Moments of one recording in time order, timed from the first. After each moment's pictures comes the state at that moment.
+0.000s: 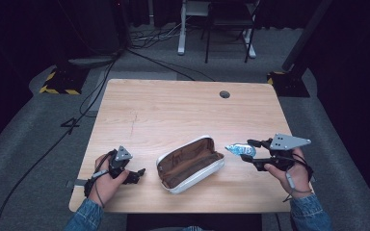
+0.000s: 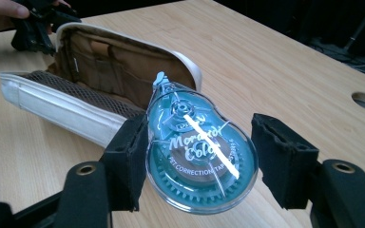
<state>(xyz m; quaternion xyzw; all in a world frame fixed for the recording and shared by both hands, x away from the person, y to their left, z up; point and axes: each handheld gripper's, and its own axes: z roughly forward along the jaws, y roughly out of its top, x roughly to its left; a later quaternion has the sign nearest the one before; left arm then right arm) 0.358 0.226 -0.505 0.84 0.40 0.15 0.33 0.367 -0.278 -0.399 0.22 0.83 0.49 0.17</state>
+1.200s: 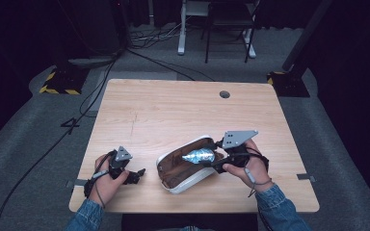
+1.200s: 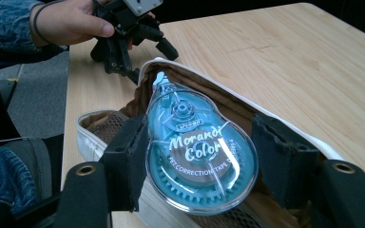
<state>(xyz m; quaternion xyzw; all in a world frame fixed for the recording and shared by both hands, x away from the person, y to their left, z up) 0.357 0.226 -0.505 0.84 0.40 0.15 0.34 0.377 -0.158 -0.395 0.12 0.87 0.48 0.07</state>
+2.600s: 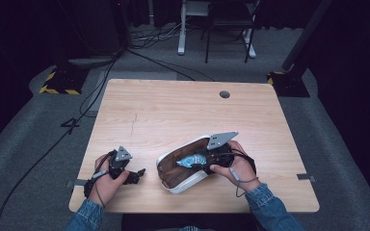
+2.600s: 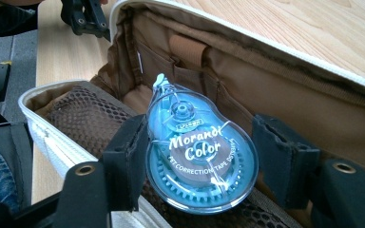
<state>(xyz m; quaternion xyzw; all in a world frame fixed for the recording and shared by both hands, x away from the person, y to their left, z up) 0.357 0.226 -0.506 0.84 0.40 0.15 0.34 0.393 -0.134 -0.435 0.16 0.89 0.42 0.04</state>
